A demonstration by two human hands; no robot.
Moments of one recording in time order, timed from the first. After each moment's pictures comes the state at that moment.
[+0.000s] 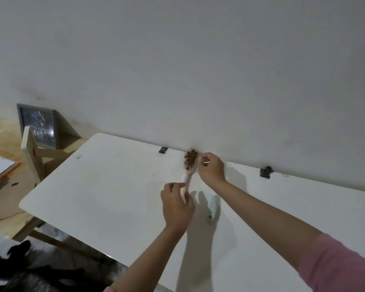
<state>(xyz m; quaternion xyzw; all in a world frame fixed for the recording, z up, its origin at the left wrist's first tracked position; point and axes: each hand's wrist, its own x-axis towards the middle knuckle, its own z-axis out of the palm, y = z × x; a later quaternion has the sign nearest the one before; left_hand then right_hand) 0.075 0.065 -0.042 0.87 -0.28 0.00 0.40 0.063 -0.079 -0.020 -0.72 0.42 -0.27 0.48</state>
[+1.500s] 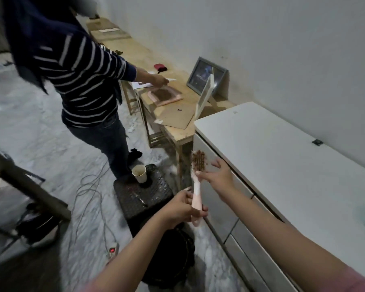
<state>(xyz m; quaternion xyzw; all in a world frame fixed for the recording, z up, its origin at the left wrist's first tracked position) 0.083 0.502 -0.019 0.65 0.03 -0.37 0.67 0.125 0.352 -0.015 -0.75 0.18 -0.02 0.64</state>
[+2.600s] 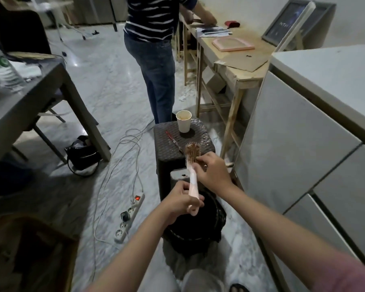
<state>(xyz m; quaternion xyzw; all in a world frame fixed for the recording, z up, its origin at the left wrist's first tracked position) -0.014 0.586 -0.259 0.65 0.18 -0.19 0.71 0.077 0.473 -0.266 -0.90 -0.19 -0.09 0.38</state>
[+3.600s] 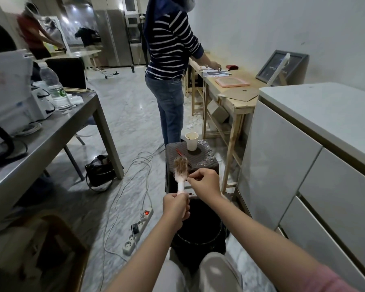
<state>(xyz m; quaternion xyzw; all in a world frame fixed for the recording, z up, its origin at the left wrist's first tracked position) -0.093 0.573 -0.228 0.60 0.35 0.03 0.72 -0.024 0.494 -0.217 -0.84 -0.09 -0.03 0.54</state>
